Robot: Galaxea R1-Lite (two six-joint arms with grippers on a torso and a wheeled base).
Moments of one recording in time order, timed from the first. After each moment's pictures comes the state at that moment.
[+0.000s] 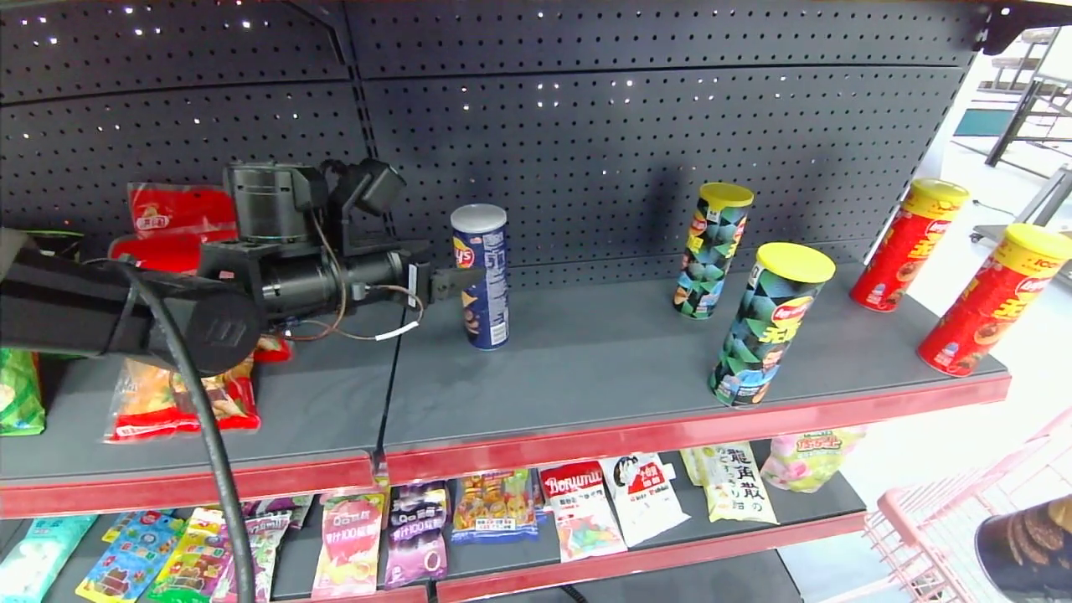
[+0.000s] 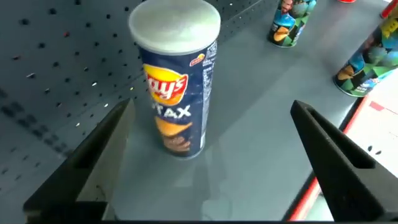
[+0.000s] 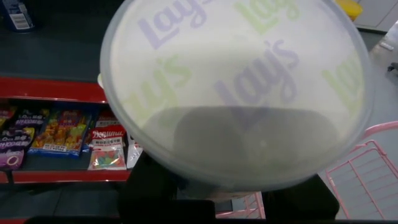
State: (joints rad) left arm -0.30 1.92 -1.14 -0.56 -0.40 0.11; right arm 0.07 0.39 -0.33 -0.01 -0.07 -0.19
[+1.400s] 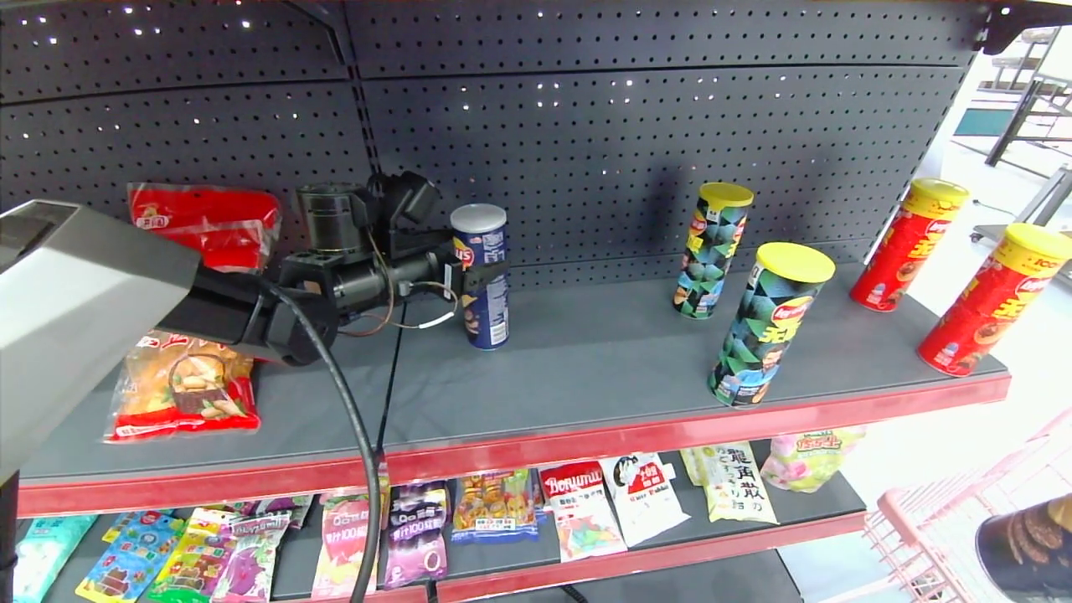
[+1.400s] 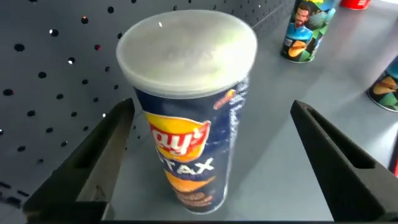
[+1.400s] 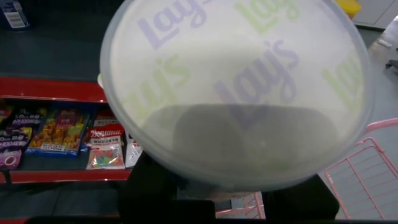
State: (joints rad) left arm -0.30 2.15 -1.32 -0.73 -0.42 0.14; right arm 0.07 0.40 -0.33 -0.01 -0.07 -0.19
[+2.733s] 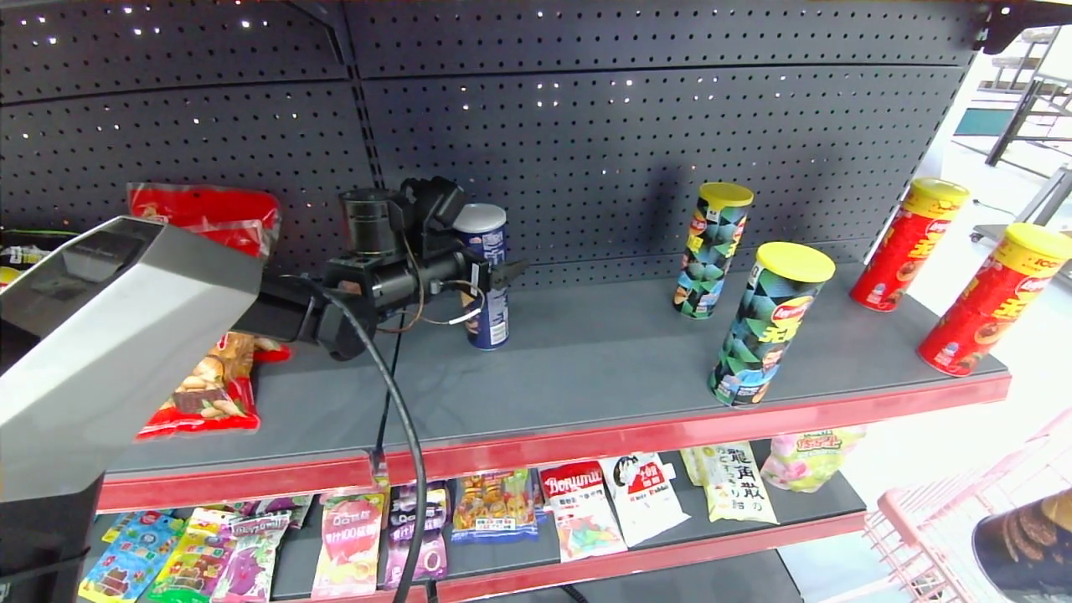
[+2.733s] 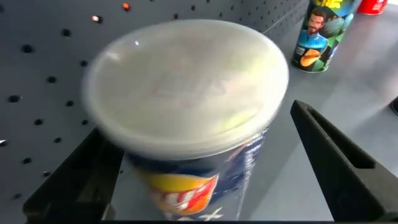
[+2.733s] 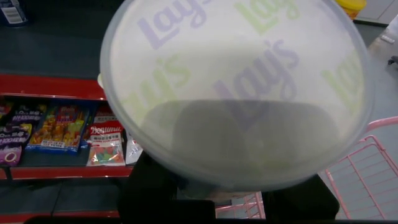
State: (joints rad) left arm -0.34 2.27 -1.46 -0.72 -0.38 0.14; right arm 0.07 0.43 -0.34 -0.01 -0.07 -0.19
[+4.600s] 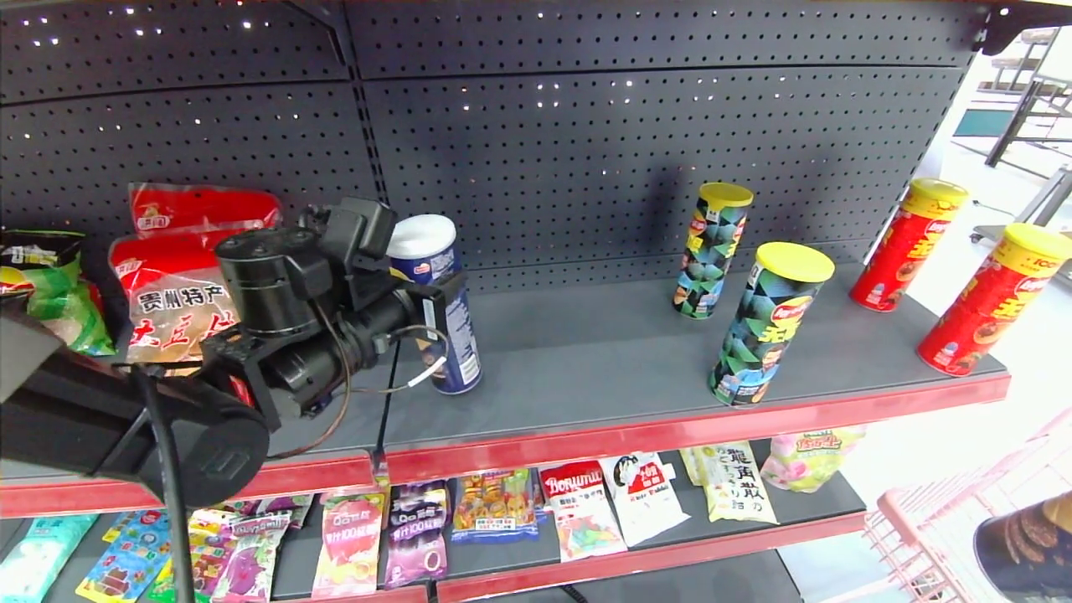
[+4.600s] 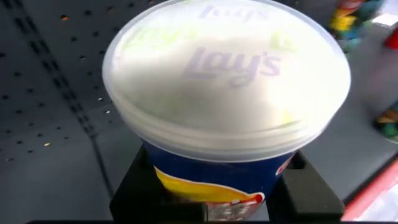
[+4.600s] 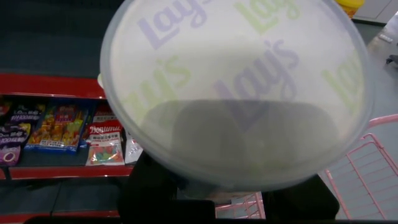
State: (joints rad) left arm -0.46 1.86 -0.77 -1.06 0.02 0.00; right arm 0.07 0.42 -0.33 -0.01 -0.08 -0.19
